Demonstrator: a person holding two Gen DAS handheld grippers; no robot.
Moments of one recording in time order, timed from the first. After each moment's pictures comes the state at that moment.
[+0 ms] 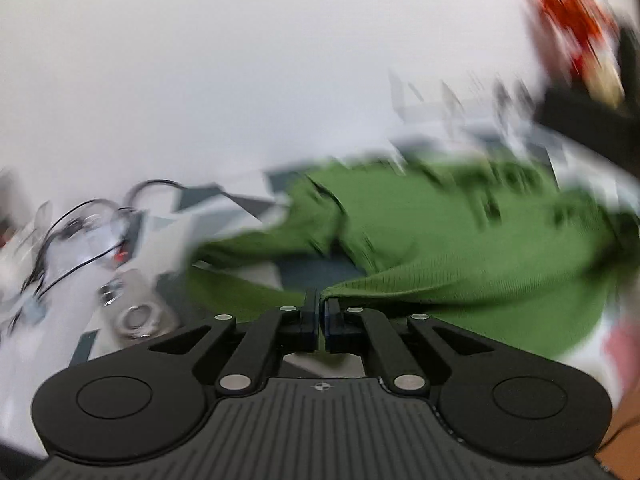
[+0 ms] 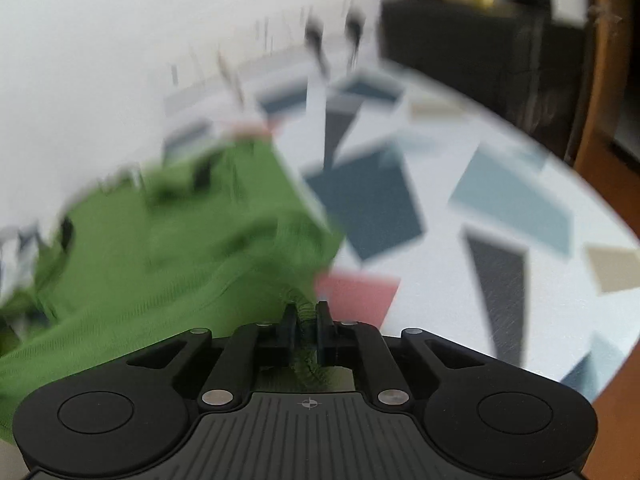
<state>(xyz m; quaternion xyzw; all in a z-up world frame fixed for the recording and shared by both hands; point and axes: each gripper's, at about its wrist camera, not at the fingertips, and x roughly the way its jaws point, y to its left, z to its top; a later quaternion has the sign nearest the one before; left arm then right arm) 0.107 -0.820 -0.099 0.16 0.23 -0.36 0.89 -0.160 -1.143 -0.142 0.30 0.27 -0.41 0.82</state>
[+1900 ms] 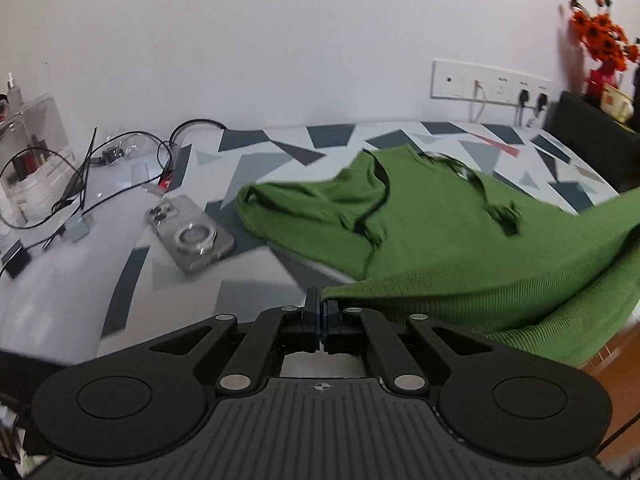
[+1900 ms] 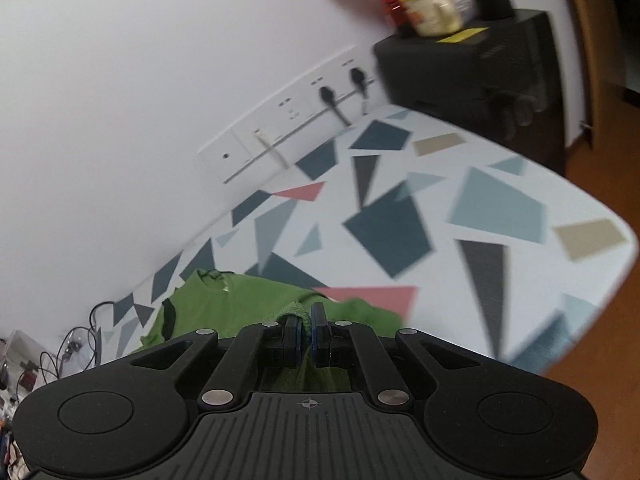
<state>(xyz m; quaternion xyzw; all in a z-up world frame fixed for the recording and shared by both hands) 0.115 -0.761 -0.080 0.14 0.32 -0.35 0.87 -0.205 -1.128 -0.071 0.41 0.20 -0.34 0.82</state>
